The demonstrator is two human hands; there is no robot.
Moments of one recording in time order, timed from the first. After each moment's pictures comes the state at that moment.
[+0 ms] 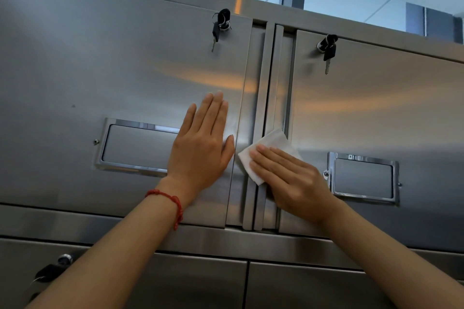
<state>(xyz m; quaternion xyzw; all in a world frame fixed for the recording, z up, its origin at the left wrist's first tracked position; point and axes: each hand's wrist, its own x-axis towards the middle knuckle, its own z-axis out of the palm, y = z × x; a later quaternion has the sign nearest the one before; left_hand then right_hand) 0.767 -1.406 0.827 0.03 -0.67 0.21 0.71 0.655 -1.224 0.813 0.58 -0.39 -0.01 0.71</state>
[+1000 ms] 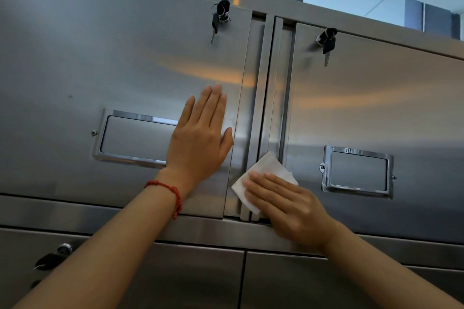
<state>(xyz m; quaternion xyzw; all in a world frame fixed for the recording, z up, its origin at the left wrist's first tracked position) 0.768 -1.406 0.827 0.03 -0.67 0.21 0.71 0.652 -1.216 0.769 0.62 -0.39 -0.04 0.68</state>
